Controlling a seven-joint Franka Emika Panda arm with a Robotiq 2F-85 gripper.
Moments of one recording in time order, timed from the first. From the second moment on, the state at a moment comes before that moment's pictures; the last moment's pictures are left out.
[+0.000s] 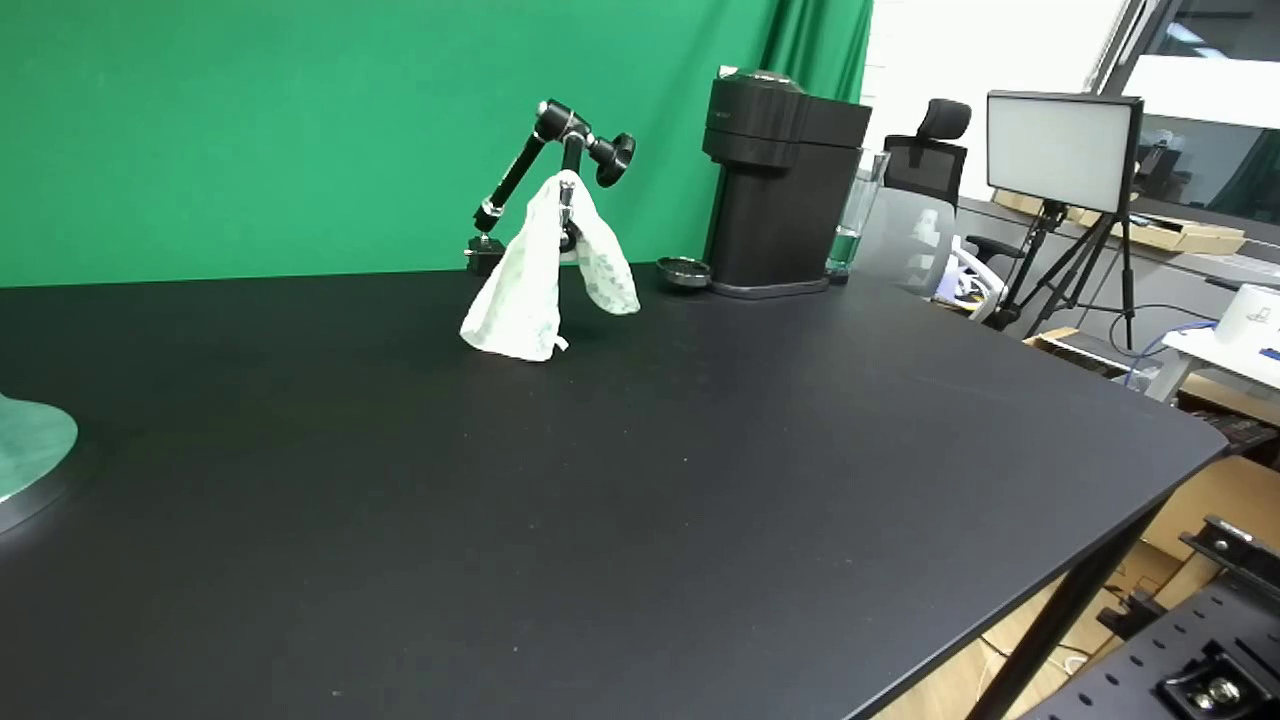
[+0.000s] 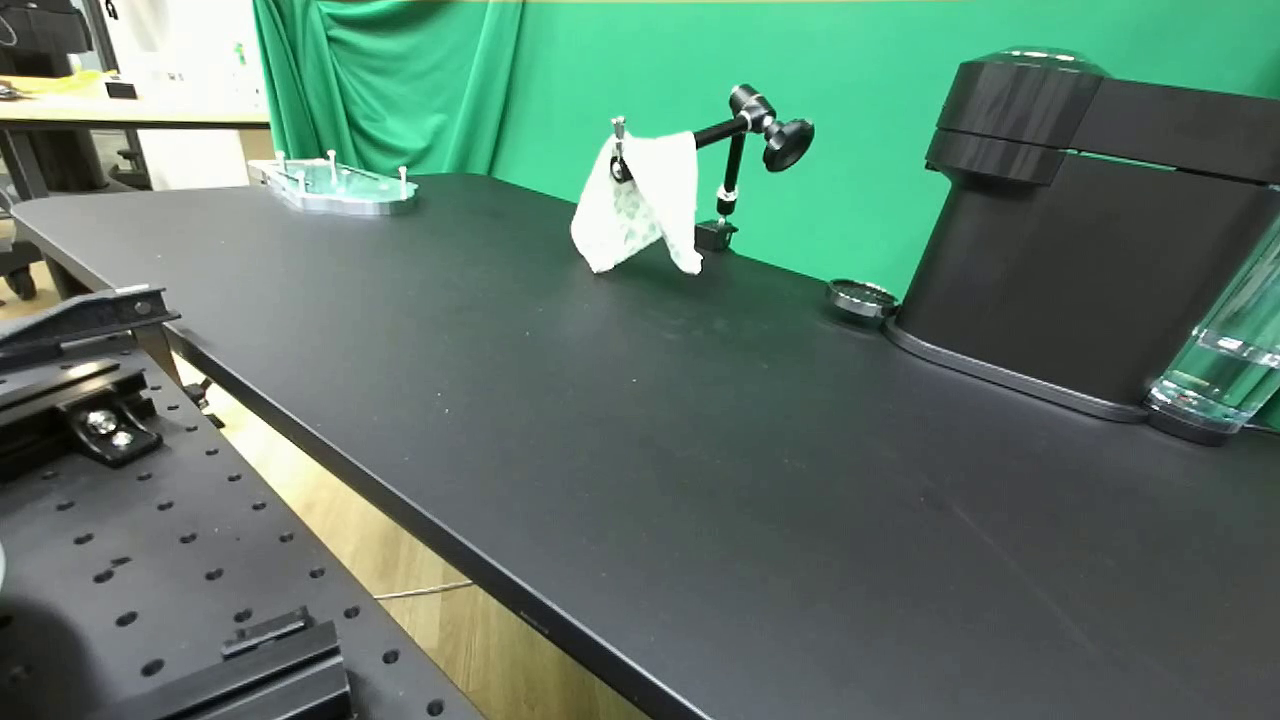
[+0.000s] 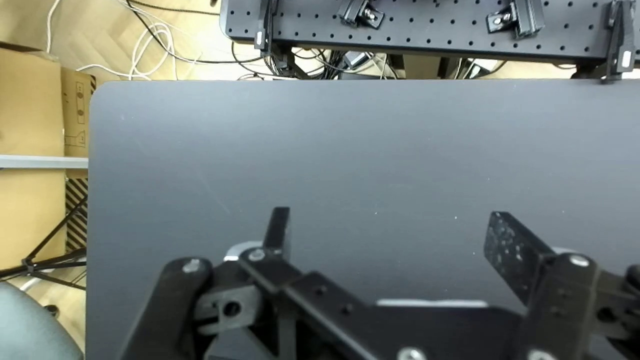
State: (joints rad) arm 0.01 -0.35 0.13 -2.11 -0.20 1.48 0.04
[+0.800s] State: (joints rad) arm -0.02 0.02 0.06 -1.97 -0.09 2.12 0.34
